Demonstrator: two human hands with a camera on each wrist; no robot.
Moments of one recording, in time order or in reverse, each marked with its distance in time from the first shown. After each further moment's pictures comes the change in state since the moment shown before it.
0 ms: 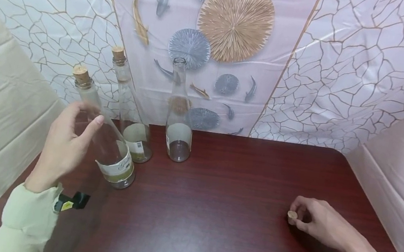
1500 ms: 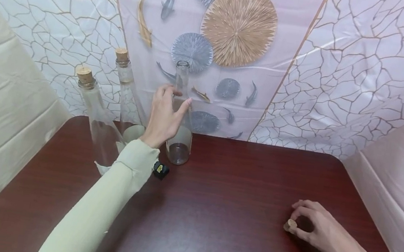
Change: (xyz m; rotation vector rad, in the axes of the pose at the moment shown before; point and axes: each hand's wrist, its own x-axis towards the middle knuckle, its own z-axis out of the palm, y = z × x) left_hand 0.077 0.056 0.158 -0.074 -0.041 0.064; right_hand -0.009 0.008 0.016 -0.129 0.282 -0.152
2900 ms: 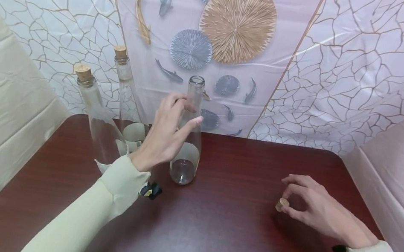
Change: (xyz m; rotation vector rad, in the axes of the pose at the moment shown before) left_hand -0.046 0.040 -0.025 -0.044 -0.108 0.279; right_hand 0.045 -0.028 -0.039 -0.018 -0.069 -0.105
